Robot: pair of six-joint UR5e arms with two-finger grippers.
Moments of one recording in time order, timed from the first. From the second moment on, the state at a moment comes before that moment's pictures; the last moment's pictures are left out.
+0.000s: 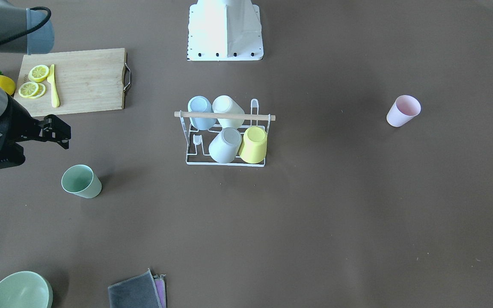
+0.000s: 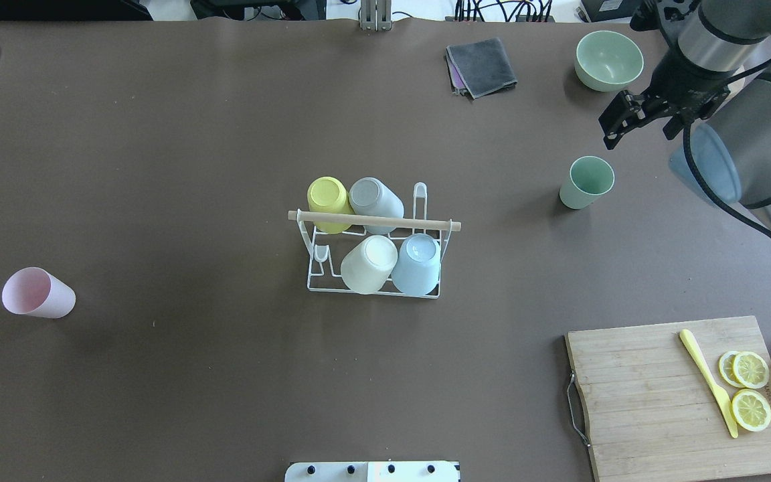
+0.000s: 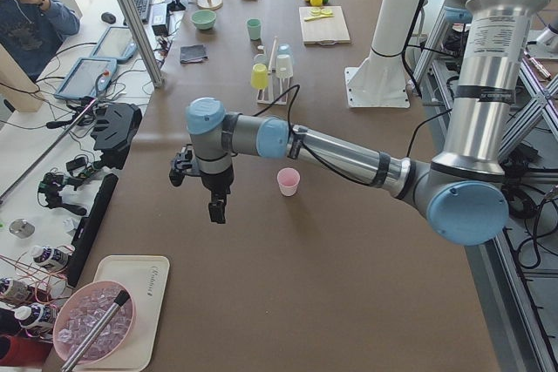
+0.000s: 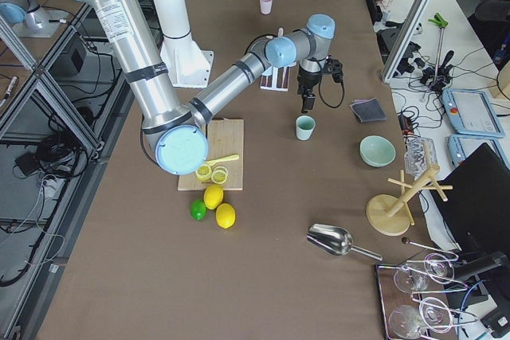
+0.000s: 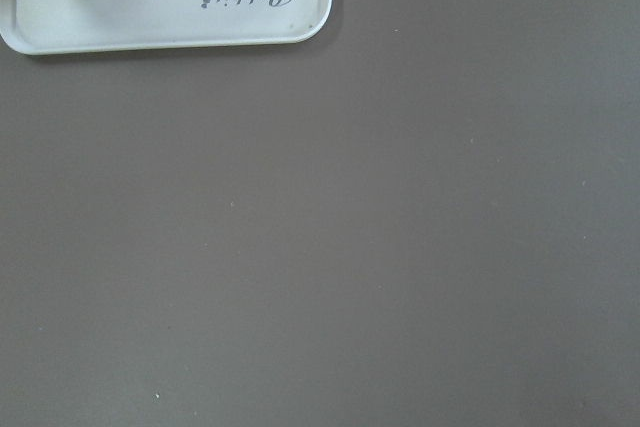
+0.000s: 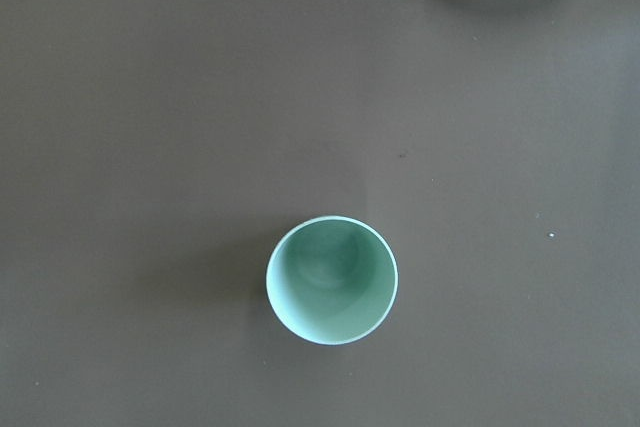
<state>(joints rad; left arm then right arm) -1.42 -1.78 -1.73 -1.30 -2.18 -0.15 1.06 -1.08 1.76 -1.88 2.23 0.43</state>
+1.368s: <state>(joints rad) -1.13 -2.00 -1.62 -0.84 -2.11 -0.15 1.02 -0.55 0.85 -1.94 2.13 -0.20</state>
